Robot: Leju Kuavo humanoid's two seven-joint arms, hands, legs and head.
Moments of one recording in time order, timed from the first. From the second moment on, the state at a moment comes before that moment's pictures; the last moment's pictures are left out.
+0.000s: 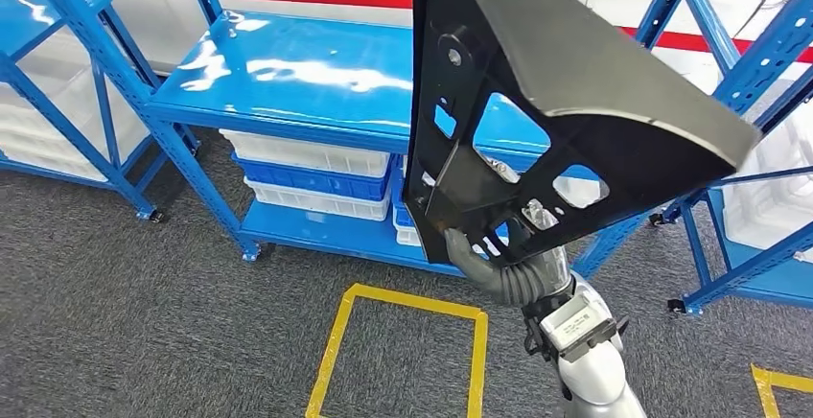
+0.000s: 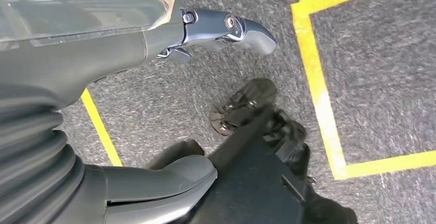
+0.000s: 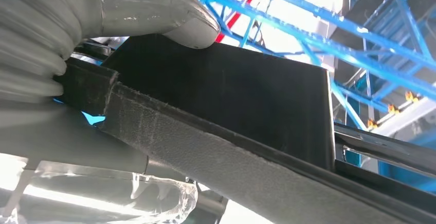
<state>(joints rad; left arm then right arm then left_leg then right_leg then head) -0.12 -0.01 0.22 -0.29 -0.66 -0.41 -0.27 -0.07 -0.04 0.30 -2.02 0.16 -0.03 -0.40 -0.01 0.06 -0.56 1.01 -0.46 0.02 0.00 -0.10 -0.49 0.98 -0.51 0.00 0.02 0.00</state>
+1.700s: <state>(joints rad) -0.09 -0.04 0.22 -0.29 -0.68 -0.41 -0.26 -0.06 -0.05 0.36 -2.01 0.14 0.06 -0.41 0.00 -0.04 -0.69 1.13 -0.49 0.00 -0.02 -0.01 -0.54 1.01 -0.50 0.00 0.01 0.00</state>
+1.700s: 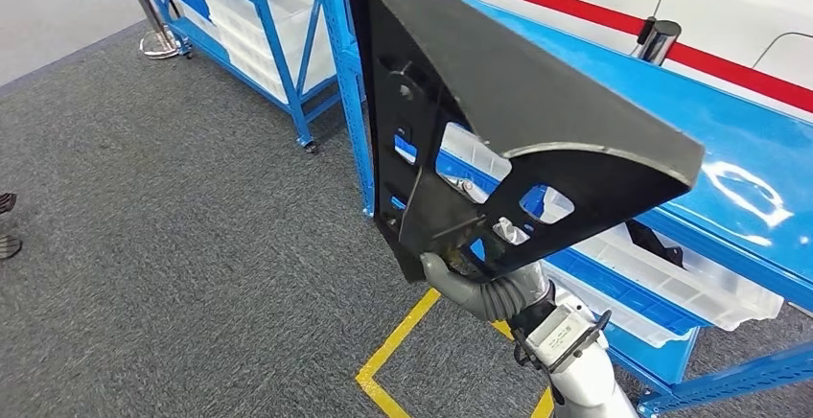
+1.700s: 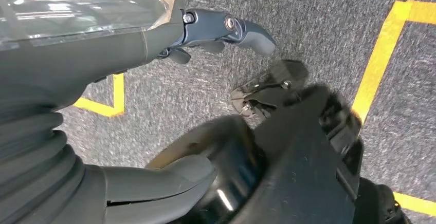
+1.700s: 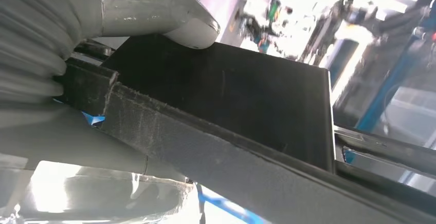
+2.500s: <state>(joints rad) -0.09 -0.07 -0.17 -0.65 -0.55 -0.20 -0.11 0.25 -0.05 0.32 -2.15 0.31 -0.03 -0.60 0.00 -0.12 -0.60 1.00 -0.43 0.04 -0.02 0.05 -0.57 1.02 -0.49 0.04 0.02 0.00</state>
